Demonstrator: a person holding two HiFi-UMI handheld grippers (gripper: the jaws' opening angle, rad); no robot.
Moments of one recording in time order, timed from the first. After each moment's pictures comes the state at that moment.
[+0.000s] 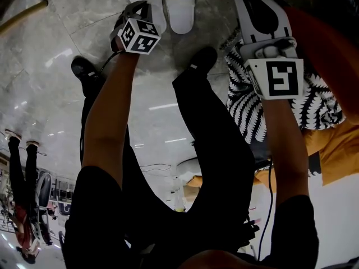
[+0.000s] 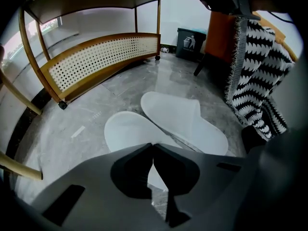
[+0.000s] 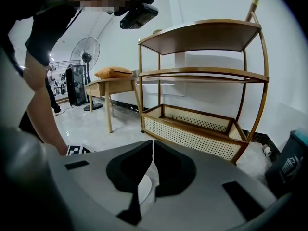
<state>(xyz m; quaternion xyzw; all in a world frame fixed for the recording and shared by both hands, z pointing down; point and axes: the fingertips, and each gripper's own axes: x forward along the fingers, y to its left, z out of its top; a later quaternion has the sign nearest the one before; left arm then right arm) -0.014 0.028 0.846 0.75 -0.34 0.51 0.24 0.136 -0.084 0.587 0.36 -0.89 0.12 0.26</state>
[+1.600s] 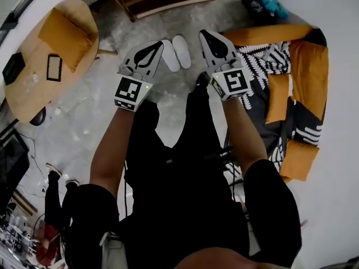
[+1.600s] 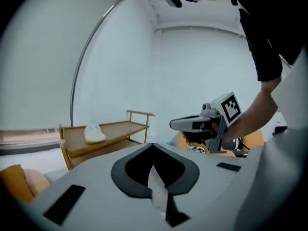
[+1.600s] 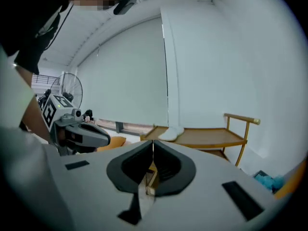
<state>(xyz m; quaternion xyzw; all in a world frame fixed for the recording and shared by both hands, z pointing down) -0.086 -0.042 0.117 0.94 -0.29 0.12 0.10 0.022 -0.054 0.104 0.50 -0.85 0.09 0.11</state>
